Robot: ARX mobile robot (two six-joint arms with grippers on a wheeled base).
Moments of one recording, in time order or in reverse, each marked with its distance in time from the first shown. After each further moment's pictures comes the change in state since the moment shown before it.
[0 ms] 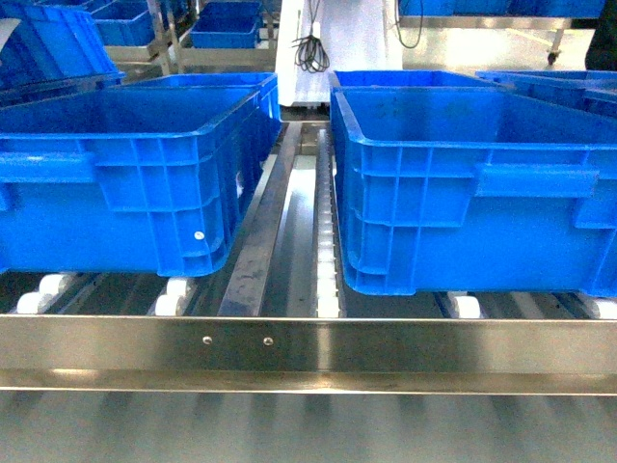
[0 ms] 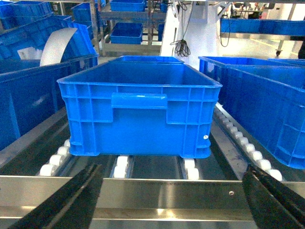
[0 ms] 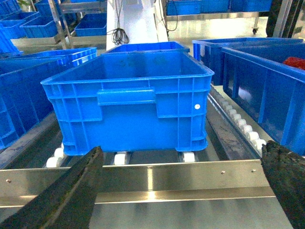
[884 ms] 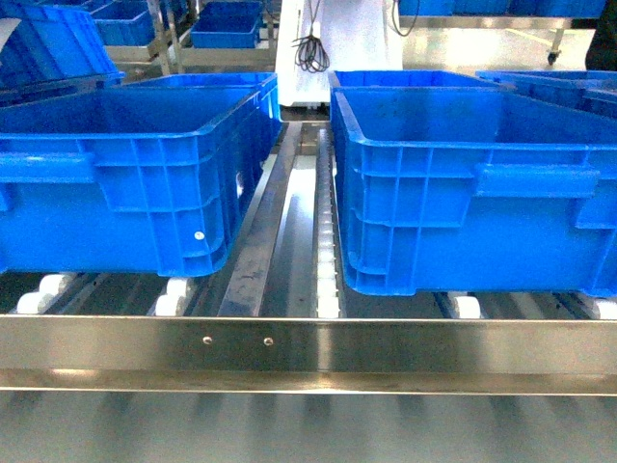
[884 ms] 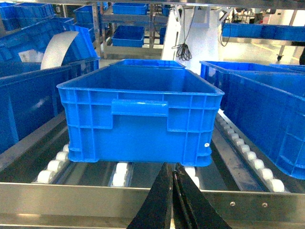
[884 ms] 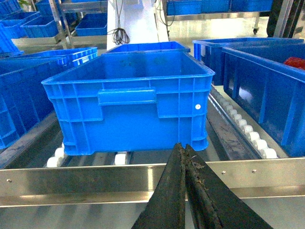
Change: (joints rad) left arm 0.000 0.176 -0.001 0.191 0.000 0.002; right arm 0.000 0.000 0.000 0.000 -0.002 0.000
